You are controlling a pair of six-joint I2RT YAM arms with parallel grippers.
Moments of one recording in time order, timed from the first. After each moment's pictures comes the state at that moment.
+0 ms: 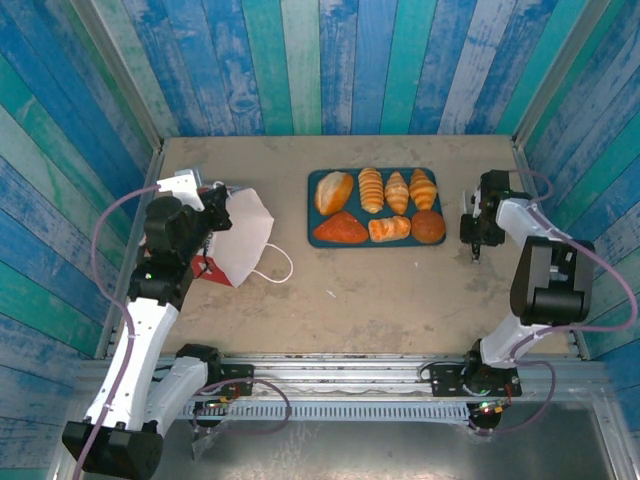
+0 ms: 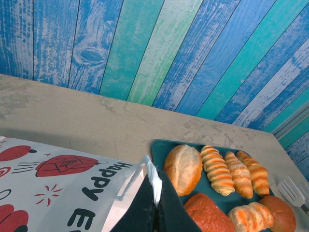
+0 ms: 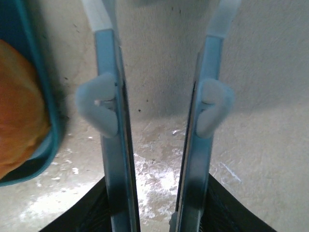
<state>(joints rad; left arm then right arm) -0.14 0.81 0.84 -0.24 0.12 -0.37 -0.11 1.69 1.09 -0.71 0.05 0.06</state>
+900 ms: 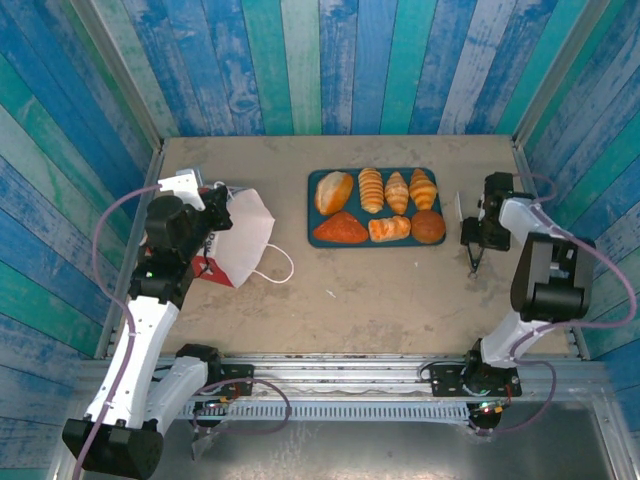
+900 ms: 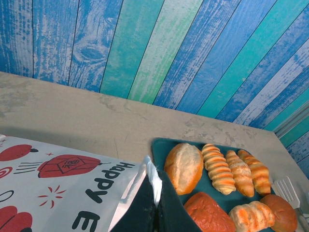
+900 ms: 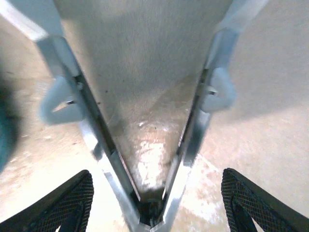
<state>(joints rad) -0.14 0.82 0.84 -0.24 0.12 -0.37 -0.14 1.66 1.10 -0.75 0.09 0.10</state>
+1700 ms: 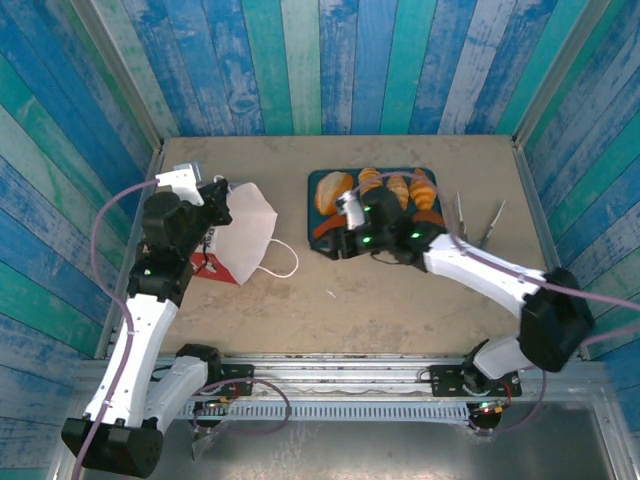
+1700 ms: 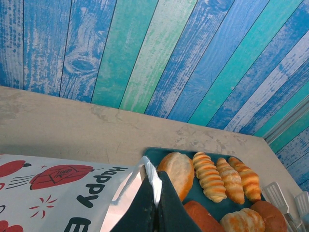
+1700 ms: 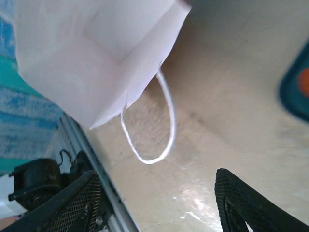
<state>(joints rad) -0.14 0.83 0.87 -0.22 0.14 -0.37 0.78 1.51 1.05 -0.19 -0.46 0.56</state>
